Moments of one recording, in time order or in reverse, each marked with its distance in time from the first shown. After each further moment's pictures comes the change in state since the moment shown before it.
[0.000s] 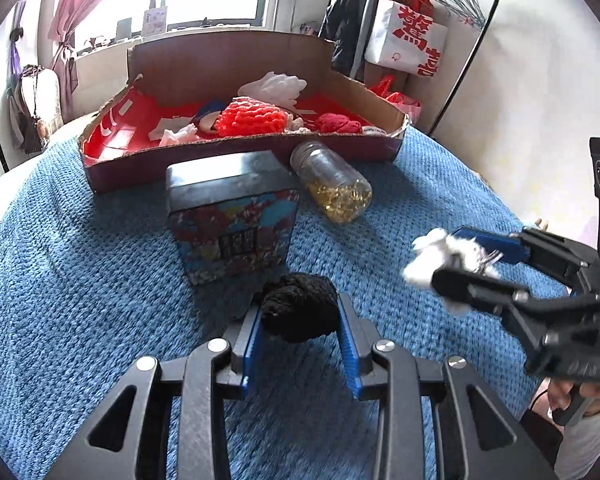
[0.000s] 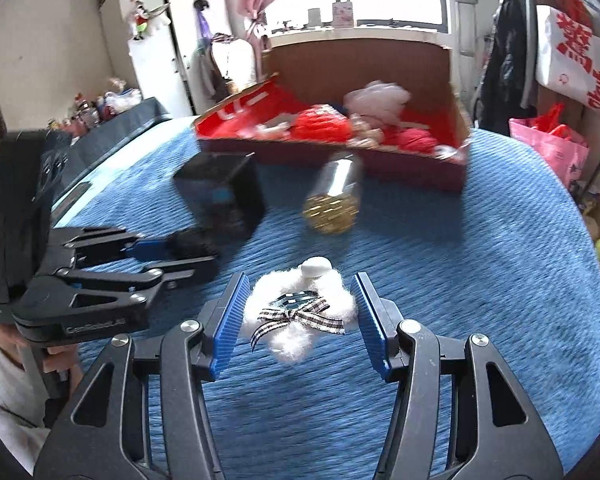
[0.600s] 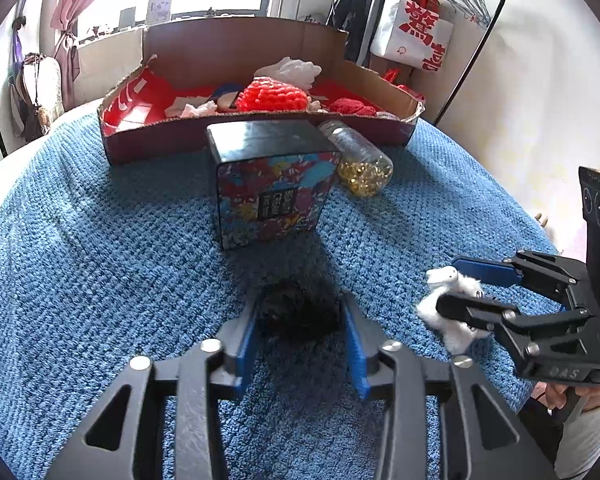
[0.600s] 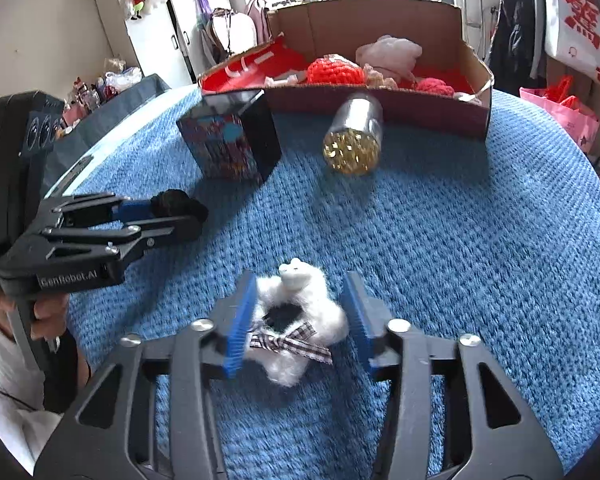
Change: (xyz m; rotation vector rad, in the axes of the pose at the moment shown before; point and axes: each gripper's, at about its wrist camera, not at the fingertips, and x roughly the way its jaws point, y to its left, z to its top) left arm -0.002 0.024 -0.018 -0.023 0.029 -0.015; right arm 0.020 0.006 -0.026 0.020 0.106 0.027
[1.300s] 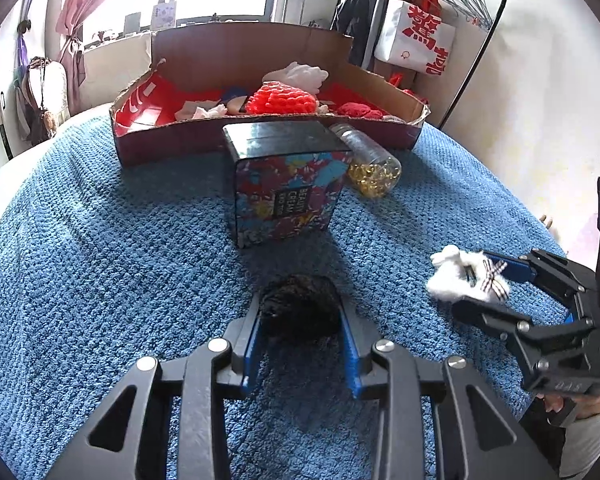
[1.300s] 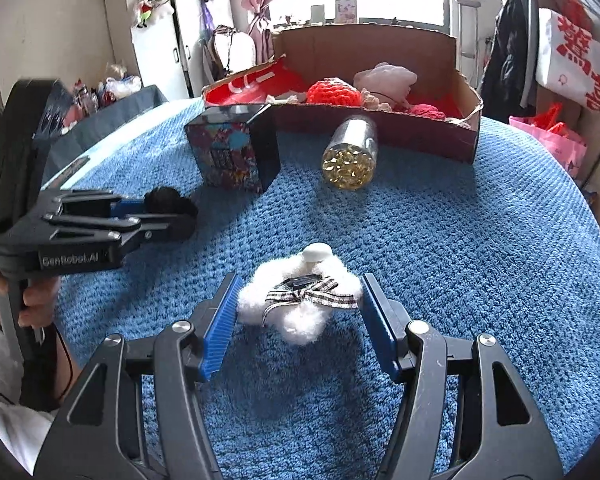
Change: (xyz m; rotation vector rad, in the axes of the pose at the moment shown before) left arm -0.003 0.006 -0.003 0.001 -0.025 0.026; right arm -0.008 0.009 -0.014 -0.049 -0.103 -0.058
